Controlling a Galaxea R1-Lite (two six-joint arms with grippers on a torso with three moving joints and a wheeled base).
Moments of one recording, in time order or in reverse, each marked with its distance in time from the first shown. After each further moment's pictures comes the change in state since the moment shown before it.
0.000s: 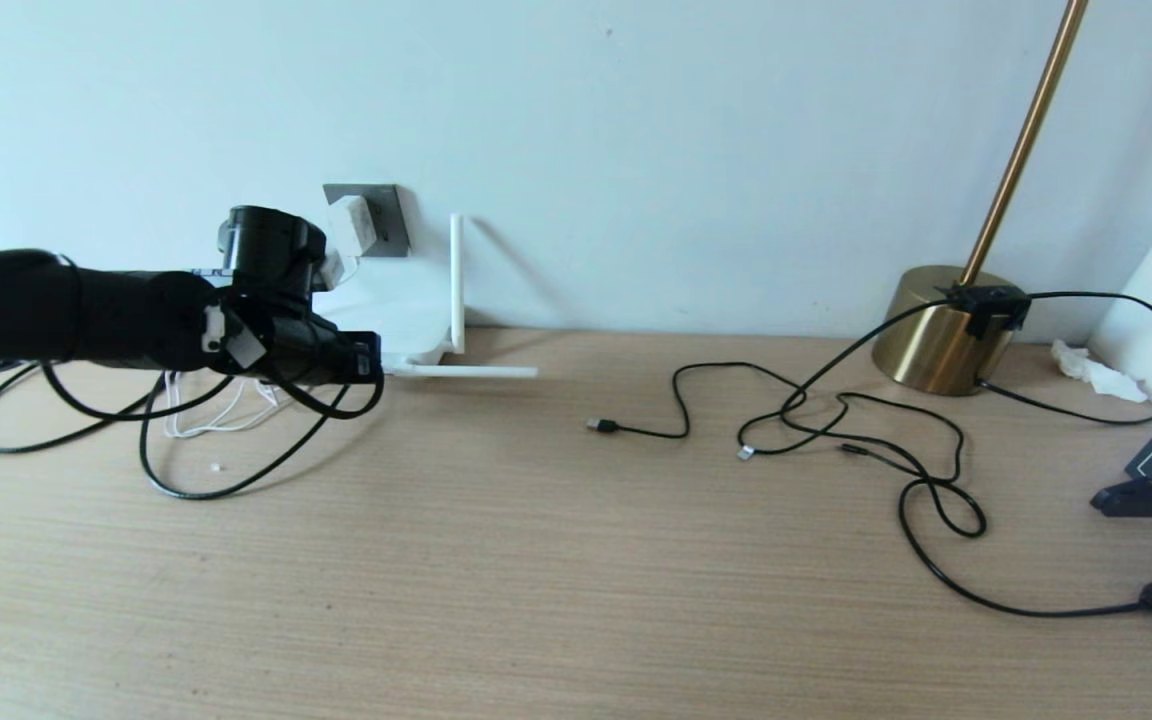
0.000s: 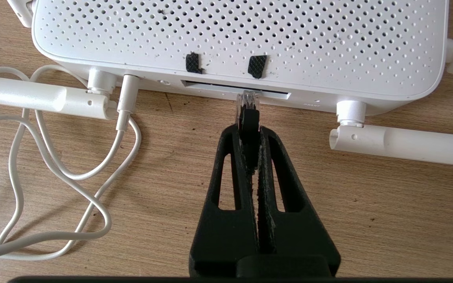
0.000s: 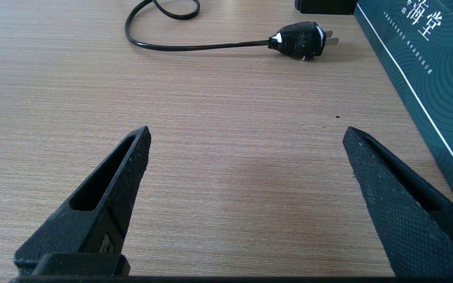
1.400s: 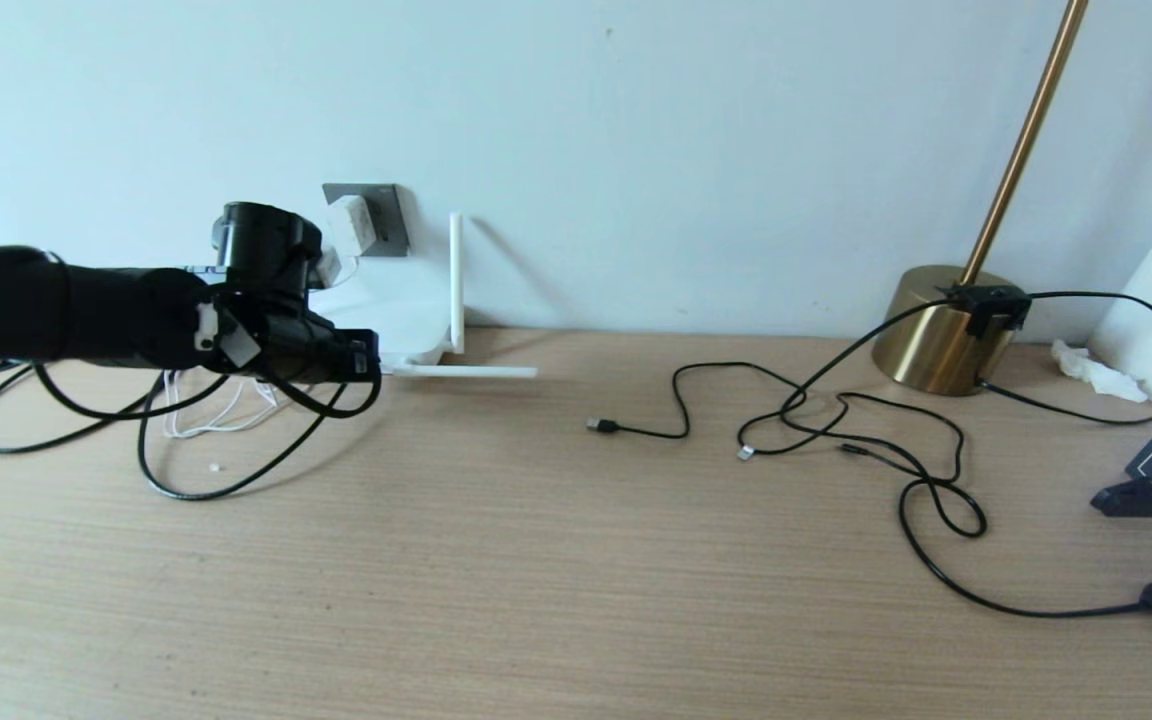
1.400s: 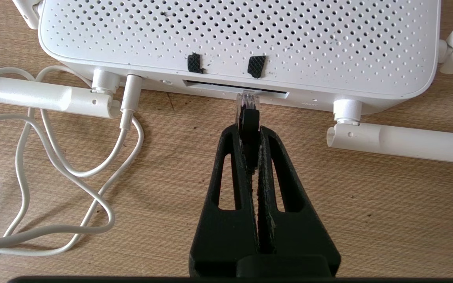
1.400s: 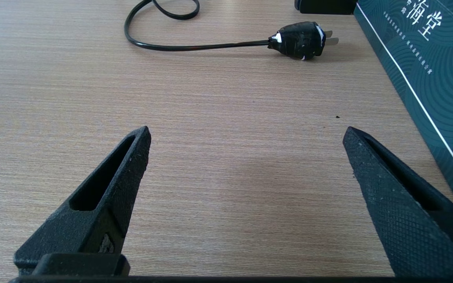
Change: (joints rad) left arm -0.001 -0.018 0.010 0.004 0.000 0.000; right arm 0.000 0.000 0.000 0.000 0.000 0.000
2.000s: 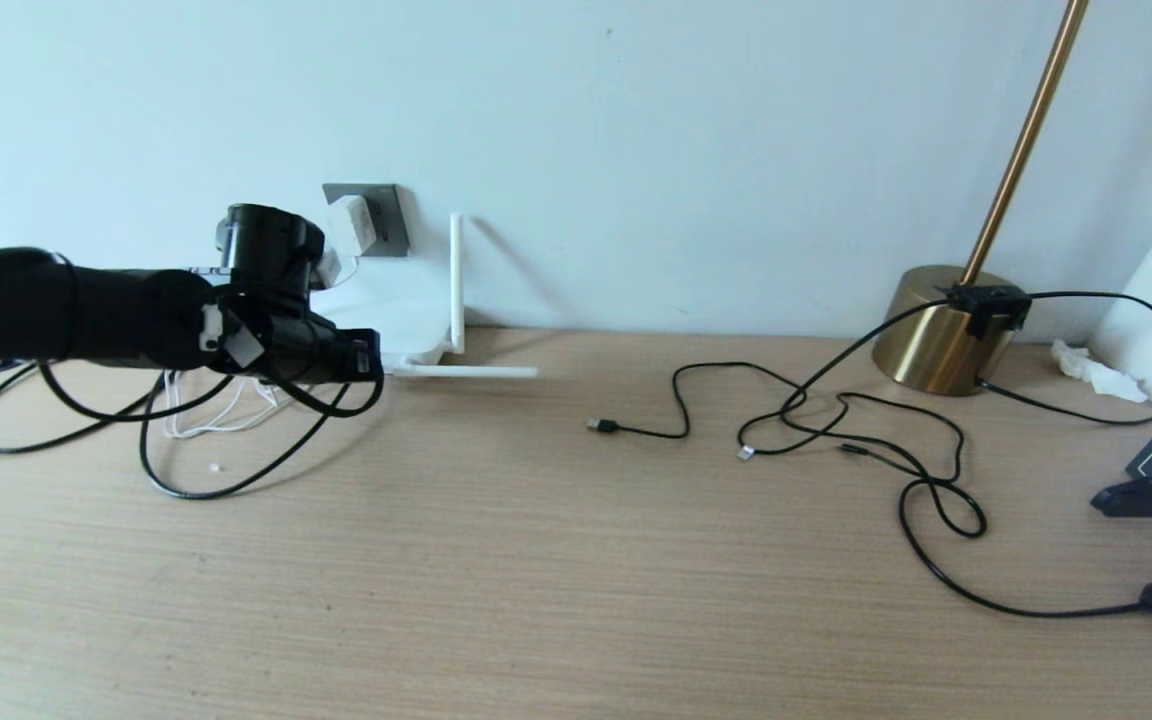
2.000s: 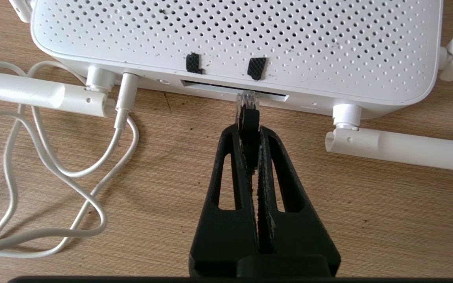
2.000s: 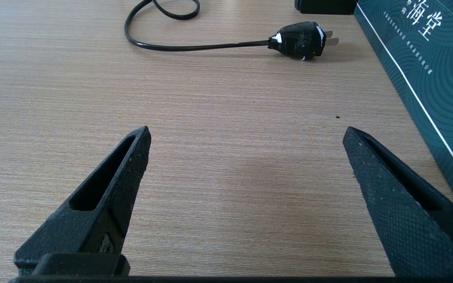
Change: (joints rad) left arm 0.000 0.011 -0.008 -0.002 -0.005 -0.030; right arm 0.000 0.000 0.000 0.000 0.000 0.000
